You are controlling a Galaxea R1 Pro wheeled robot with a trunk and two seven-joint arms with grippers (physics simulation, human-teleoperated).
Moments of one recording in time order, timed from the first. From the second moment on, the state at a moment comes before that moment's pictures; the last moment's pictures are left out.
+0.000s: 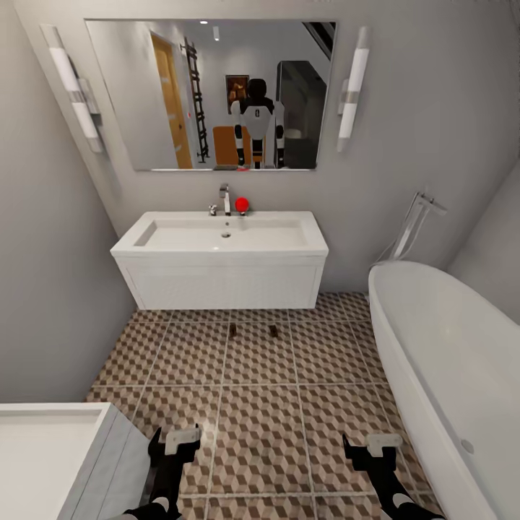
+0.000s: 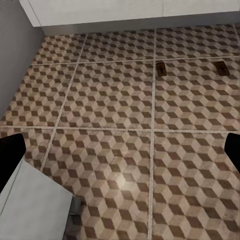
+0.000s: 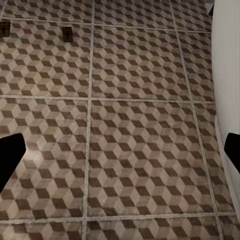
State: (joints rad) left arm -0.60 -0.10 -0.23 0.07 0.07 -0.77 0.35; right arm -0.57 -0.07 0.33 -0.02 -0.29 -0.59 -0.05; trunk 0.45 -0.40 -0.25
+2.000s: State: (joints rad) left arm -0.42 0.00 -0.22 0.07 0.08 -0.77 0.36; right arm -0.57 -0.07 0.33 -0.02 -0.29 -0.59 -0.05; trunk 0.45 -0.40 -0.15
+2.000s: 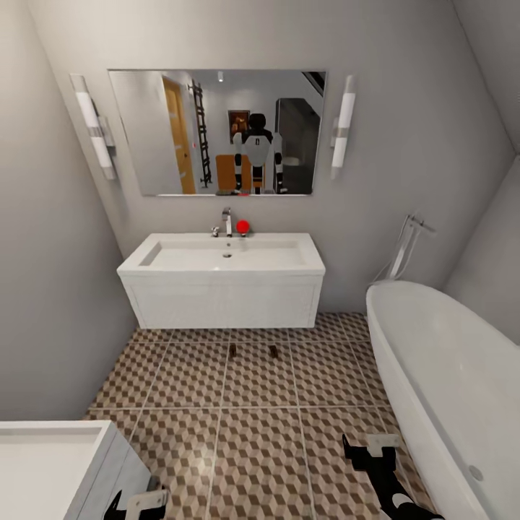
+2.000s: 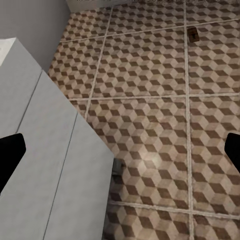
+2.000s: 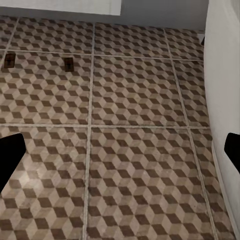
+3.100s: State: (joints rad) left arm -0.42 -0.01 -0.22 0.07 0.08 -0.76 0.36; right arm -0.57 -0.07 0.33 -0.02 -0.29 -0.59 -0.05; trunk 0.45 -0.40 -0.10
